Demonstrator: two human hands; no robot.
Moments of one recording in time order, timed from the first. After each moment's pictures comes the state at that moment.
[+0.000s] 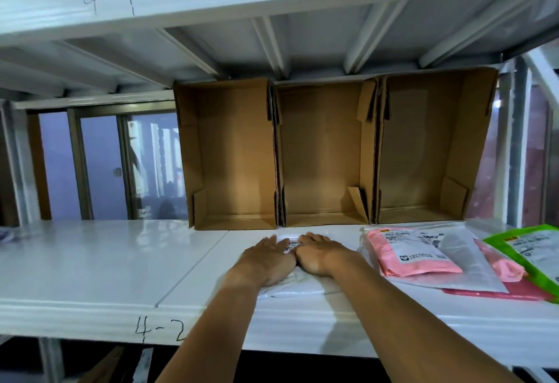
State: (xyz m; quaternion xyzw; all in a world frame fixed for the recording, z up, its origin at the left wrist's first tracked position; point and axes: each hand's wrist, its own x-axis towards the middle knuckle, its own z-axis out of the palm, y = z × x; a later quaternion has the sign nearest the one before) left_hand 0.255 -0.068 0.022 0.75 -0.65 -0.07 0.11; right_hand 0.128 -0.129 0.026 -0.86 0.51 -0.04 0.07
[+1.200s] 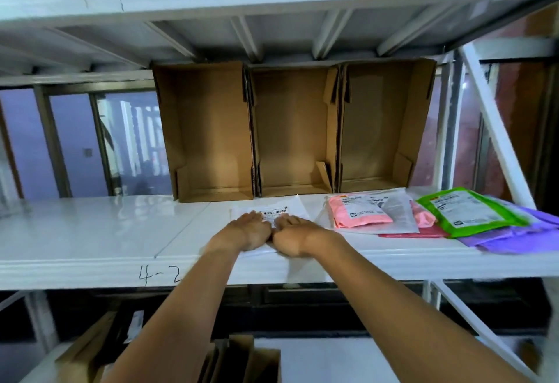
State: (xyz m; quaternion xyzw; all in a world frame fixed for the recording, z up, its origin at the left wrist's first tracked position) left_hand 0.226 -0.017 0.033 0.74 -0.67 -0.01 0.02; right_hand 0.094 -0.041 0.022 -0.88 0.48 -0.02 0.06
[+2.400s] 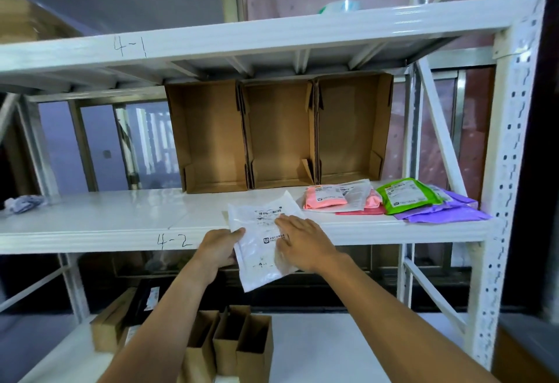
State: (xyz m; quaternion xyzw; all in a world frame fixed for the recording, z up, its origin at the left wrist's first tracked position) left_hand 0.196 0.125 -0.008 0.63 -0.40 -0.35 0.57; right_hand -0.008 0.067 -0.009 -0.90 0.39 -0.21 0.02
